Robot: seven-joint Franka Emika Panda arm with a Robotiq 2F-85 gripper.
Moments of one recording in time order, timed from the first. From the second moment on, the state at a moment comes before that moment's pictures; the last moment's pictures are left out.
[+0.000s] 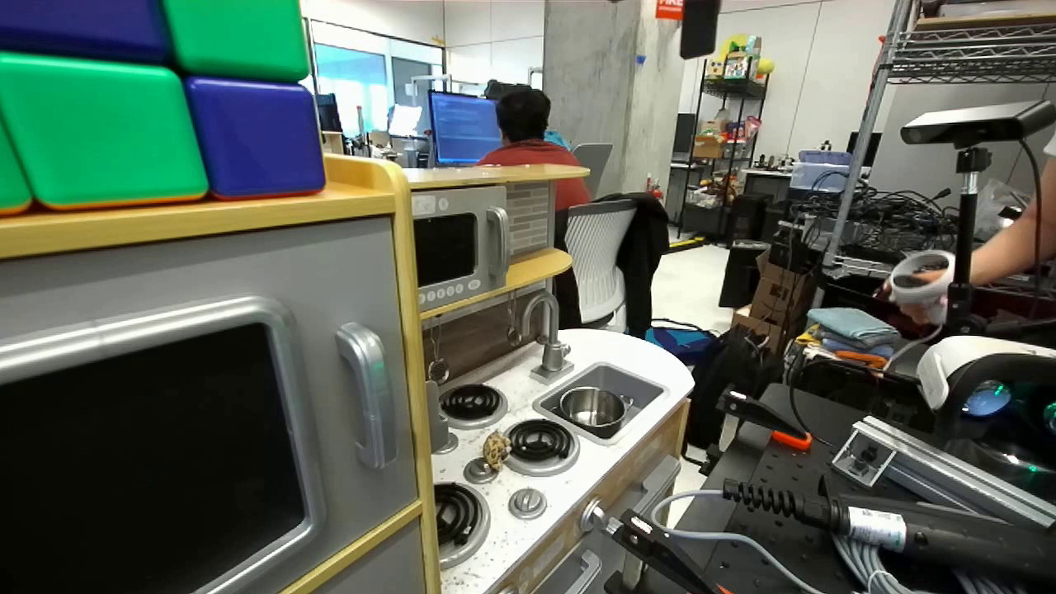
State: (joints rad) arm 0.13 -0.43 0.12 -2.29 0.21 1.77 0.17
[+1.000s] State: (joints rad) arm 0.02 0.01 0.09 -2.72 0.23 2.94 0.48
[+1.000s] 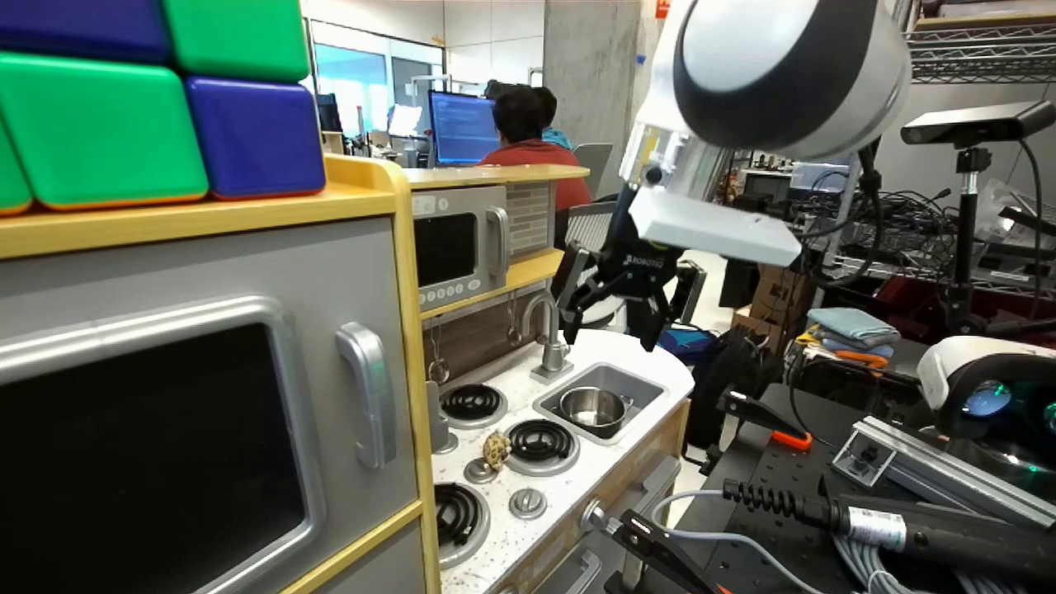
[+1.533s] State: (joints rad) arm -0.01 0.52 0.03 -2.53 0.31 3.34 0.54
